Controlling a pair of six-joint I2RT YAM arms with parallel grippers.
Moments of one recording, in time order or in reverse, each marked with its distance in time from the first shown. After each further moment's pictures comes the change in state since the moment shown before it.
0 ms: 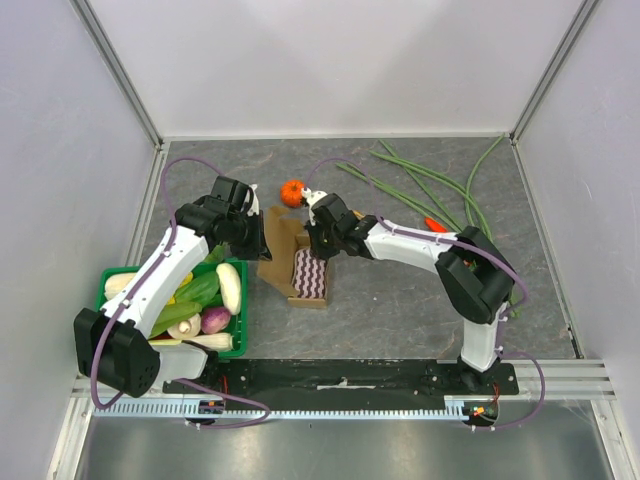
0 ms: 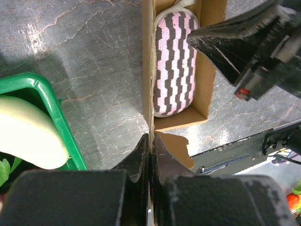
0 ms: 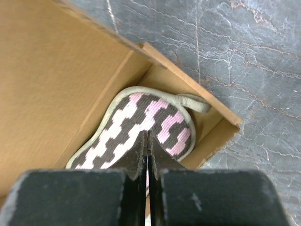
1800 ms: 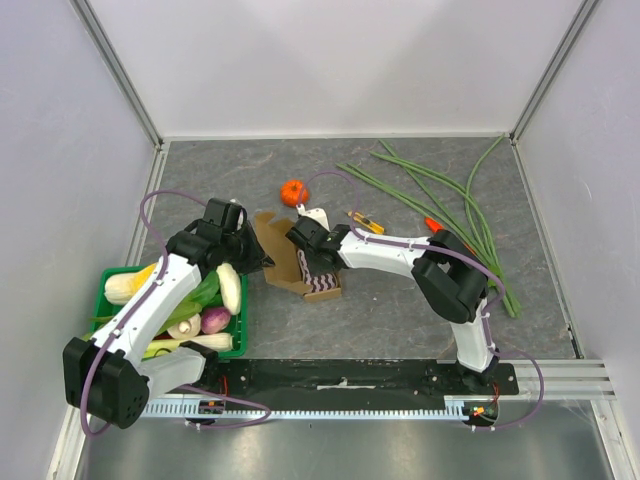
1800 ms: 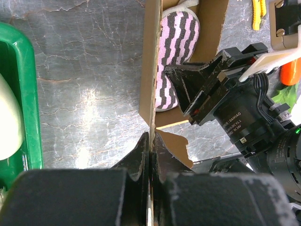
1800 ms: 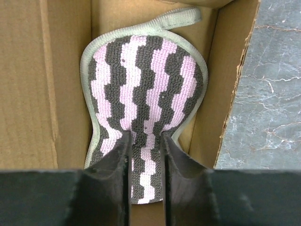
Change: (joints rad) left arm -0.008 -0.167 -0.216 0.169 -0.035 -0.390; right arm 0.138 0.106 0.140 -0.318 0.346 0.274
